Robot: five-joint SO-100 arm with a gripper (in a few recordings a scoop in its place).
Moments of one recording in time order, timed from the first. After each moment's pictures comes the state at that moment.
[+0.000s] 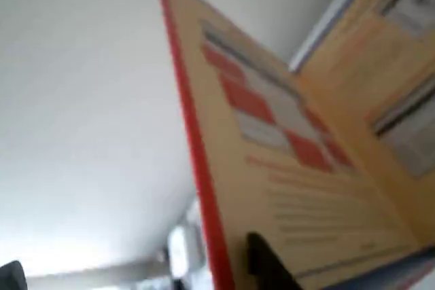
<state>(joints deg) -21.9 124.3 77.2 64.2 -13.5</state>
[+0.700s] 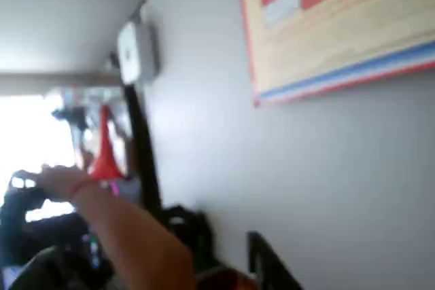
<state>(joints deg) -54.8 115.8 75.8 71.1 -8.3</state>
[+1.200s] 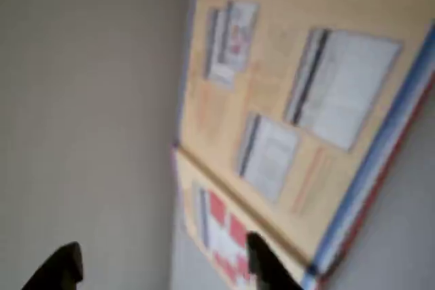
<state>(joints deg) 0.0 146.6 110.3 70.5 -2.5</state>
